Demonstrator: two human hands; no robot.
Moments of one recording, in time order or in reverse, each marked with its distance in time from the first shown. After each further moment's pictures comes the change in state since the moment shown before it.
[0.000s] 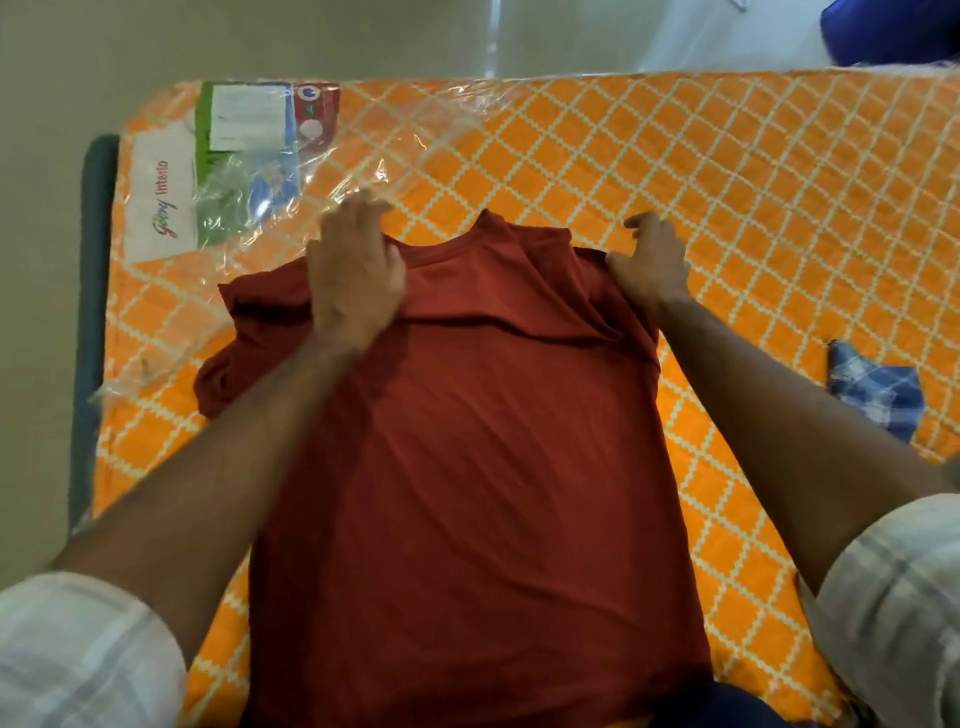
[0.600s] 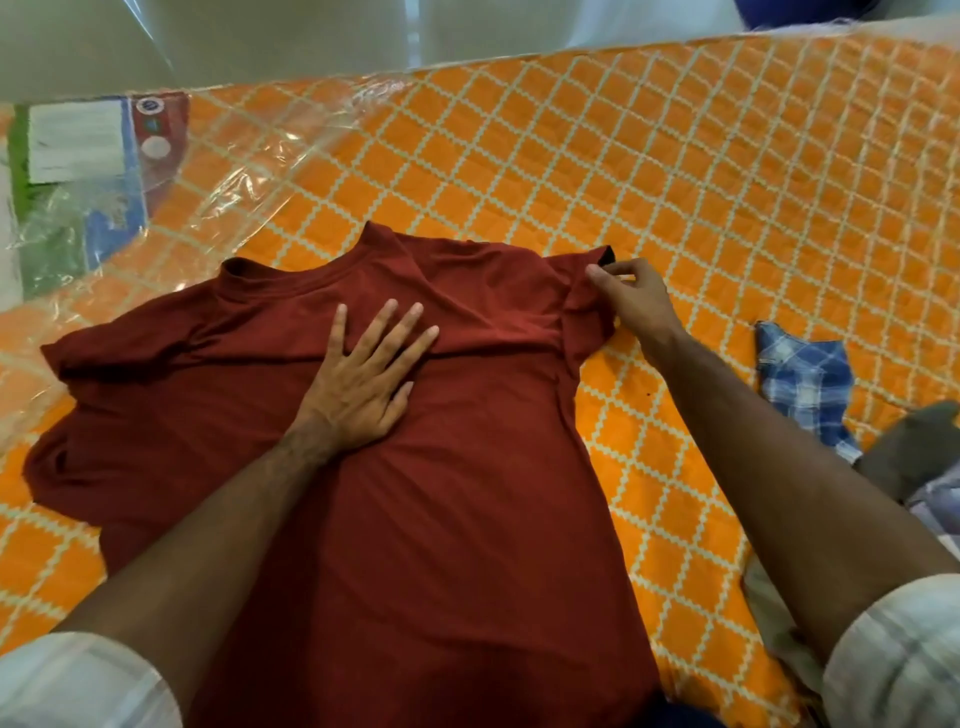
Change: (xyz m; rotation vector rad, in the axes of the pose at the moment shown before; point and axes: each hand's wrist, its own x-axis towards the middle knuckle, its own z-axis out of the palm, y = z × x) left_hand -0.062 0.050 0.103 0.254 -0.232 0.661; right_hand 0.005 0.115 -0.025 0.599 -0.032 0.276
